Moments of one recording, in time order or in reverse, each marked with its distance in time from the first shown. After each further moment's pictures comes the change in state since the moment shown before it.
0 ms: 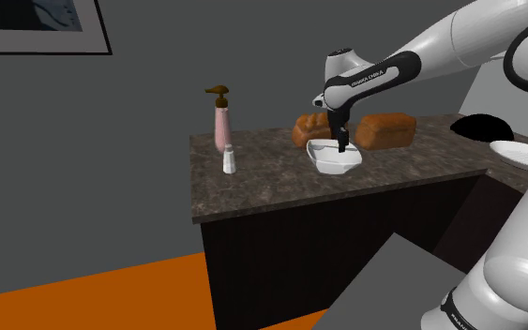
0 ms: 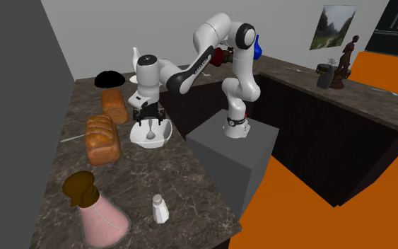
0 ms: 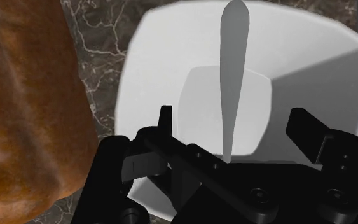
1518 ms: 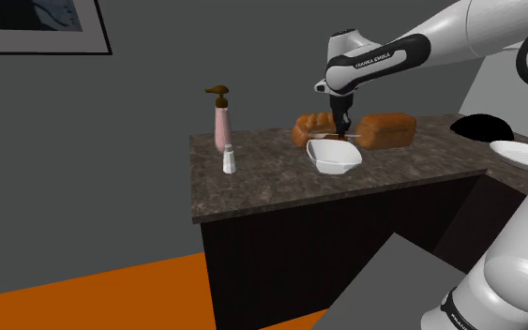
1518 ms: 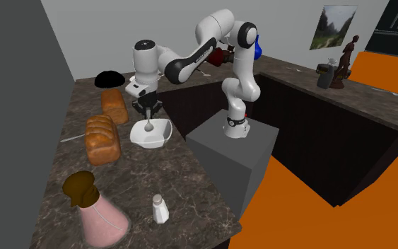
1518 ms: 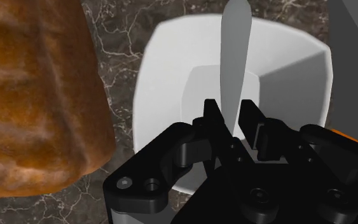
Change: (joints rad) arm 0.004 -0.038 0.004 0.085 0.010 -0.121 -0.026
